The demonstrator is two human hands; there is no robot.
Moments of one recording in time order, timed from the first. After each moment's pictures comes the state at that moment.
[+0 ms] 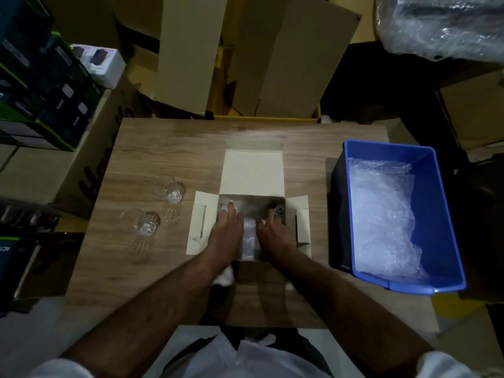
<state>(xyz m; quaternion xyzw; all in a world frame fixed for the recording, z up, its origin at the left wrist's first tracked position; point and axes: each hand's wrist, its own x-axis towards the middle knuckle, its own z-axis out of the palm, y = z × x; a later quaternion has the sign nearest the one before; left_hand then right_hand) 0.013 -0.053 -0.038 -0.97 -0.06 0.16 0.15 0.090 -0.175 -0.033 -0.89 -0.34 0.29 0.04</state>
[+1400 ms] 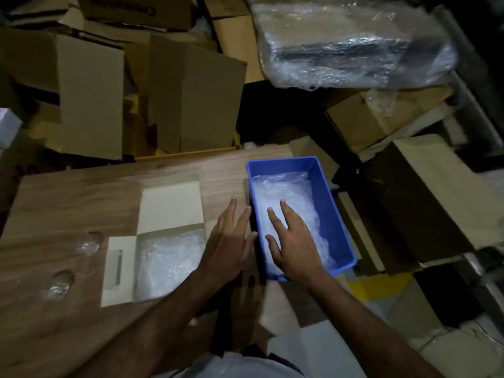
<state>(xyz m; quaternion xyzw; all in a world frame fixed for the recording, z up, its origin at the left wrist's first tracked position) 0.096 -0.194 0.028 -0.97 0.02 -0.07 -0.22 0.146 -0.380 0.021 -0.95 -0.27 -0.04 0.19</state>
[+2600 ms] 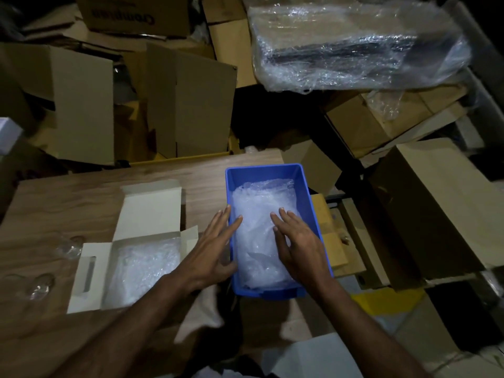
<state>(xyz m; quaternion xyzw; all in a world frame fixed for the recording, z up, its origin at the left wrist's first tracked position) 0.121 -0.217 0.018 -0.95 0.05 0.07 -0.31 0.191 -0.452 0.034 -0.92 -0.24 -0.05 0.31</state>
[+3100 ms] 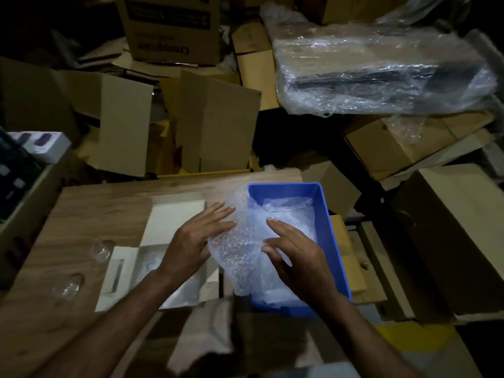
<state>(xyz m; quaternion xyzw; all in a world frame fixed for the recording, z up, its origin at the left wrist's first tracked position) 0.109 -0.167 0.096 -0.93 0.11 -0.19 -0.31 0.179 -0.423 0.078 -0.80 -0.41 -0.16 0.40</state>
